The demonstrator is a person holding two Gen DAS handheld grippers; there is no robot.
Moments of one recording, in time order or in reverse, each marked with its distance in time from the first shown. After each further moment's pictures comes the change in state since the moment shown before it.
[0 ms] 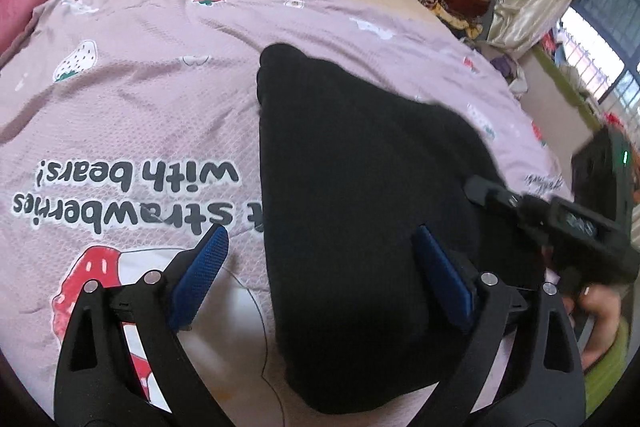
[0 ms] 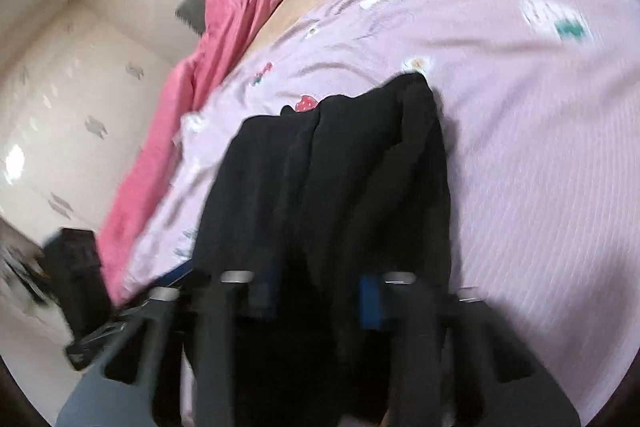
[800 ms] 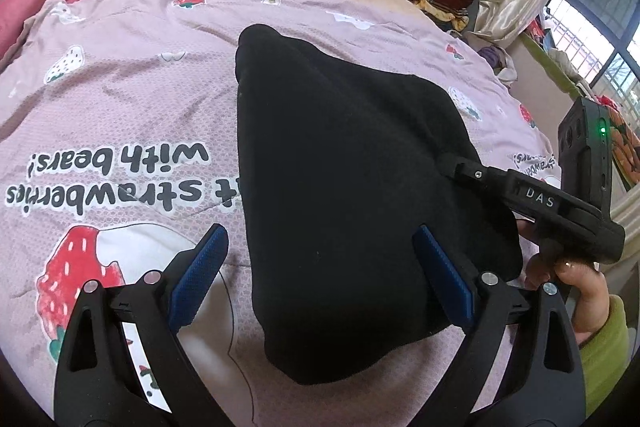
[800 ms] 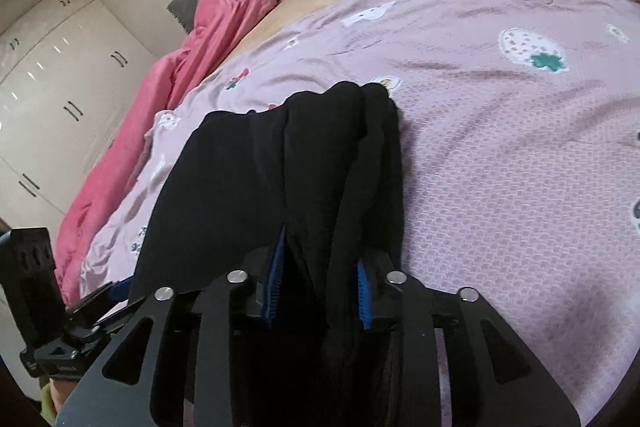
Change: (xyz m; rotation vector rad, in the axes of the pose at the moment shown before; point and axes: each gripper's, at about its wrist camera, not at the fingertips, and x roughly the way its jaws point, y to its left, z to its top) left arm -0.001 -0.019 -0.016 0.044 -0.013 -0.018; right arm 0.014 -0.028 0.012 -0.062 -0.068 -0.115
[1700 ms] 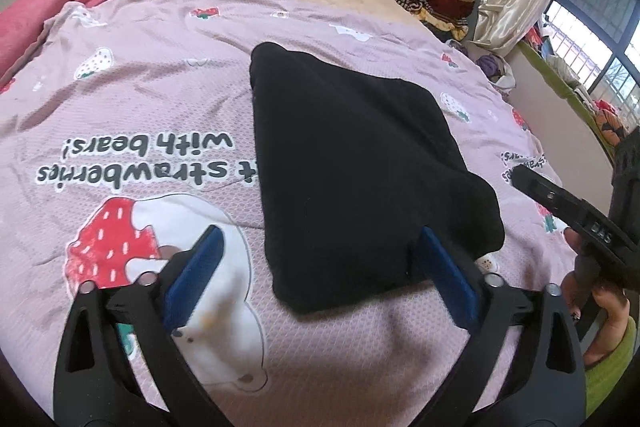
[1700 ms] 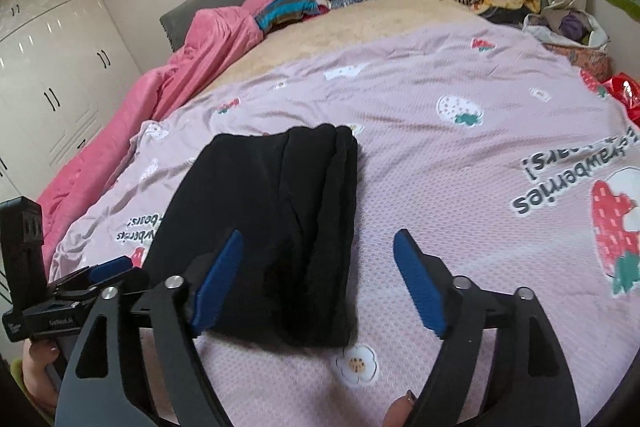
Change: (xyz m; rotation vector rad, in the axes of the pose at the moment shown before) left arm -0.040 0.002 -0.018 -0.006 -0.041 0.014; right arm -0.094 0.030 -0.034 -0.108 -0.169 -0.172
